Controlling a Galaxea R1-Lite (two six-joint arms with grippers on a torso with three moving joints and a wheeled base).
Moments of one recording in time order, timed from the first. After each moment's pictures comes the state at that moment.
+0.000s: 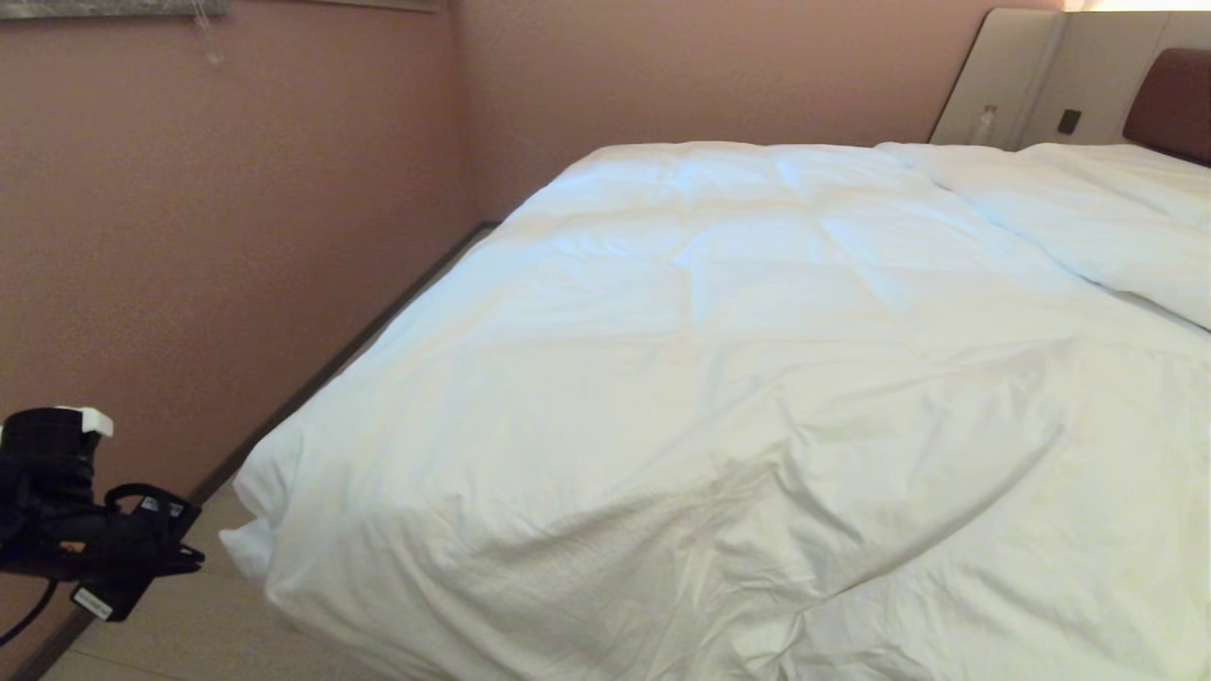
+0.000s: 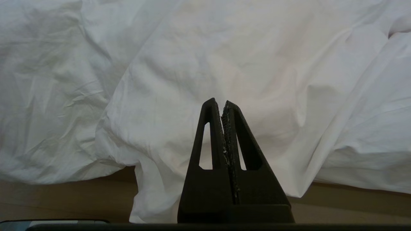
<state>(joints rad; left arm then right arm) 0.45 1.94 -0.85 -0.06 -0.20 -0.85 -0.02 0.00 0.00 0.00 0.01 -0.03</state>
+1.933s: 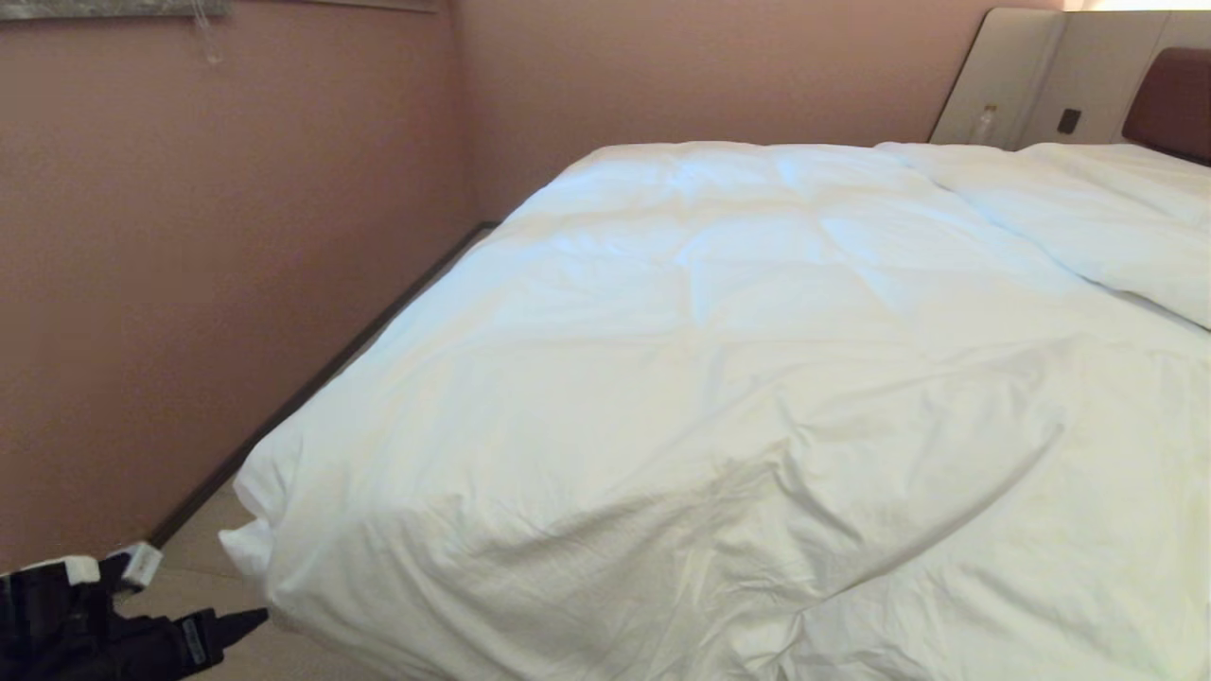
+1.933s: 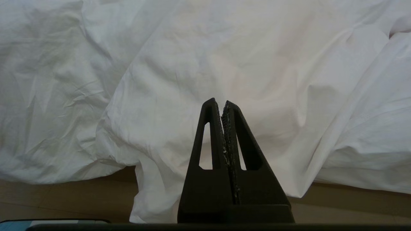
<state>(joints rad) 0.53 2.22 -0.19 -1.20 -0.42 0.02 -0.02 0.00 0.00 0.00 0.01 -0.03</state>
